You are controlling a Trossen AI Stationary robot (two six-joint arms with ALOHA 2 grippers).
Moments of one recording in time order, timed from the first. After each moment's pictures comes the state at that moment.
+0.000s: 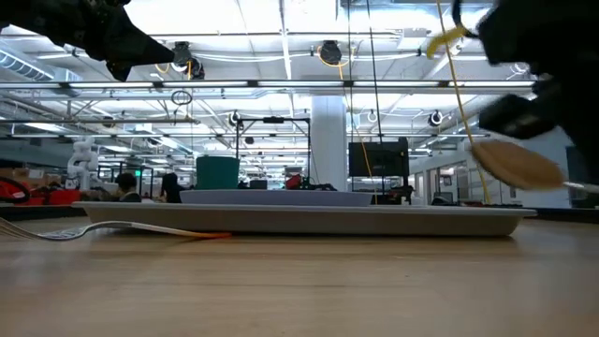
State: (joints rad) left arm -0.16 0.56 0.42 -0.10 -0.37 -0.13; right arm 0.53 1.57 0.91 -0.60 -0.10 0.41
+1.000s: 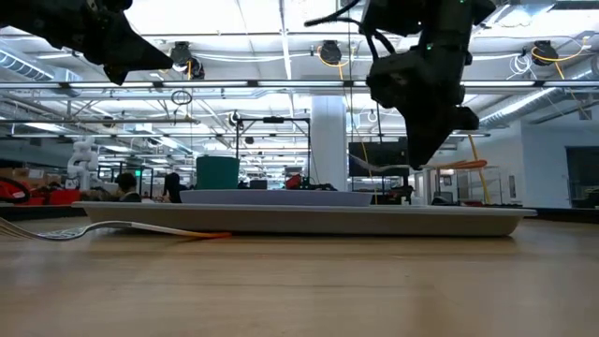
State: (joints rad) left arm -0.16 0.55 0.42 -0.14 -0.39 -0.16; right arm 0.04 1.56 1.05 -0.78 0.00 0.90
